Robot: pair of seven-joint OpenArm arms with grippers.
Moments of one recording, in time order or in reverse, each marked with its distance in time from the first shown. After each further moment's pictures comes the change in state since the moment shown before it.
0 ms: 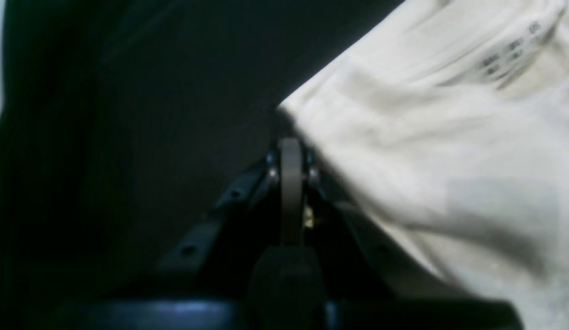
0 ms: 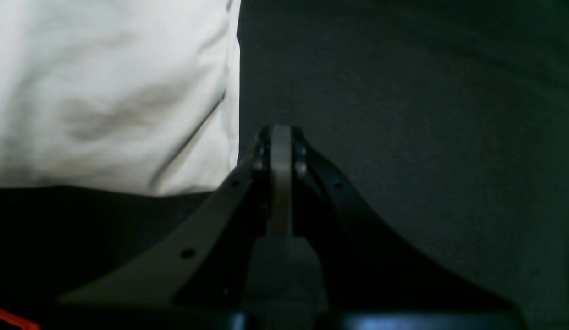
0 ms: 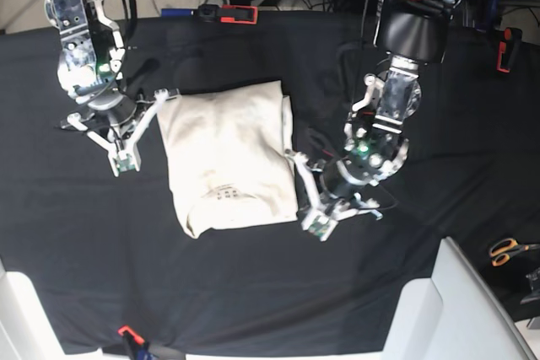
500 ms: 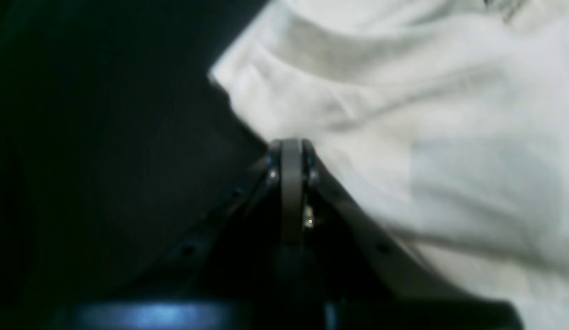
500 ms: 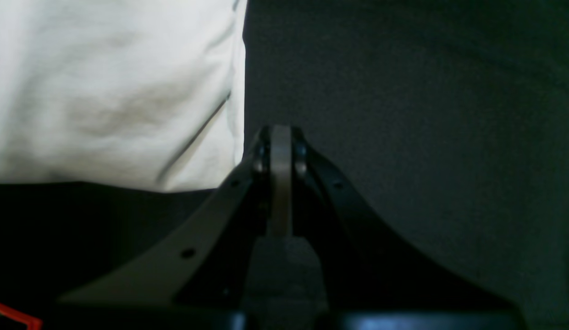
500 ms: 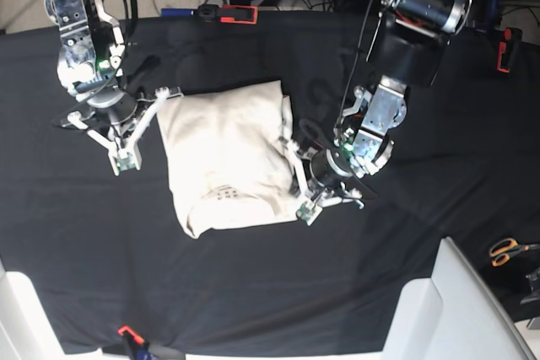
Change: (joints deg) left arm -6.6 0.6 4.9 -21.7 0.2 0.0 -13.4; right arm -0.8 0.0 0.0 1.4 0.0 0.0 0.1
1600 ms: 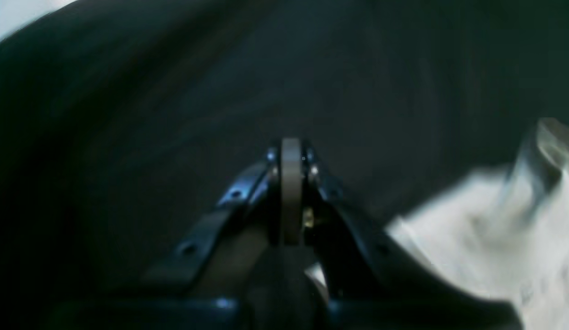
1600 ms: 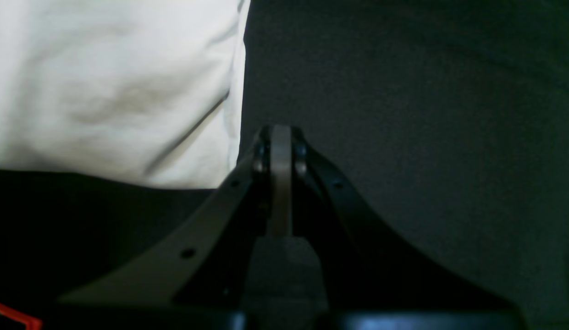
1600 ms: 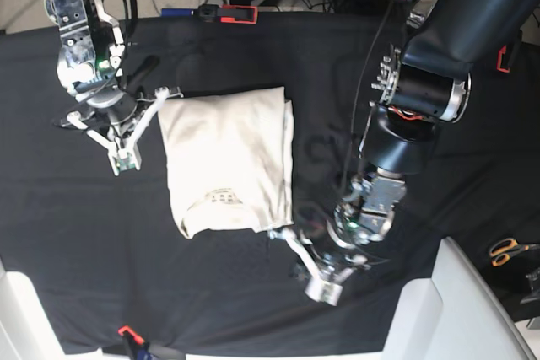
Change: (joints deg) left arm -20.2 4.0 -5.3 -23.8 -11.0 0.4 -13.5; right arm 0.0 0.0 0.0 0.0 0.0 0.0 0.0
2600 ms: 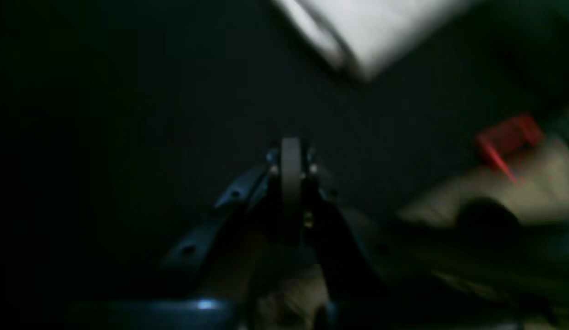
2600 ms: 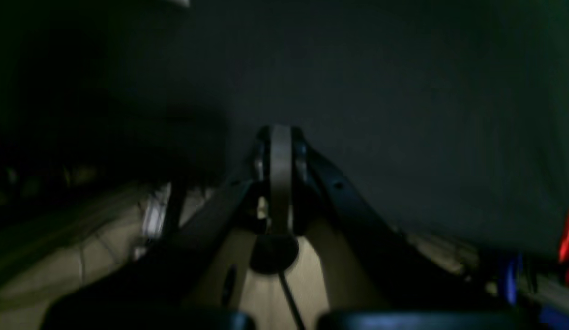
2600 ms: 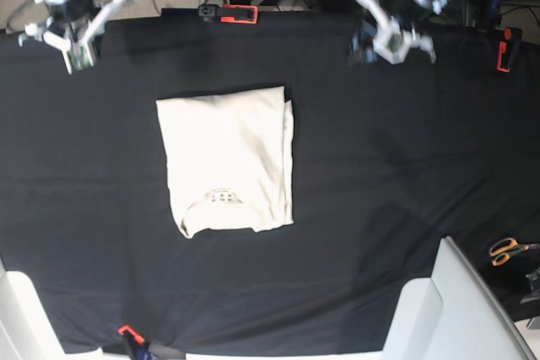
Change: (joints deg) left arm 76.7 -21.8 -6.4 69.8 -1.1 0.1 1.0; right arm -31.2 8.1 8.3 11.0 0.1 0.1 19.3
